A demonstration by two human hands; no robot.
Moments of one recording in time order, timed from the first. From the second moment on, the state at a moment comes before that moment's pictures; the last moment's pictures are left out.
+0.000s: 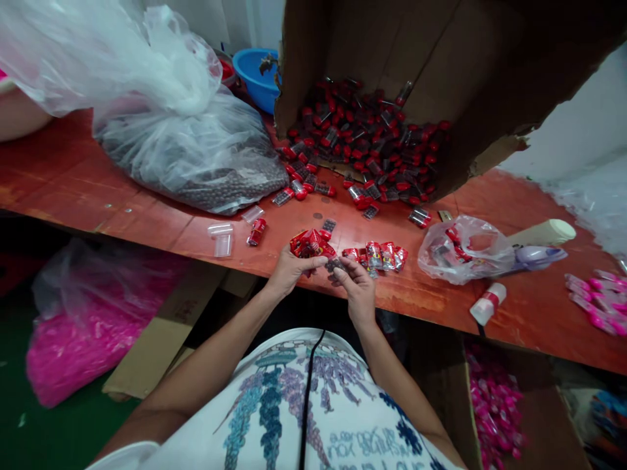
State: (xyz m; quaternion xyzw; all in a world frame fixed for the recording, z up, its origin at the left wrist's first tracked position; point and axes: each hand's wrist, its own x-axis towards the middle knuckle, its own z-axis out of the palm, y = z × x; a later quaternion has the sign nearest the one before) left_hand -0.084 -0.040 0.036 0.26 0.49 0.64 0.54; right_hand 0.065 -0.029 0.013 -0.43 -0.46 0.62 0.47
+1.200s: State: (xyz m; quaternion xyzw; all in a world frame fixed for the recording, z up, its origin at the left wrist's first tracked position) left_hand -0.063 -0.035 0.041 0.23 0.52 0.63 0.54; right_hand 0.066 -0.031 0.010 -0.41 -0.36 0.67 0.51
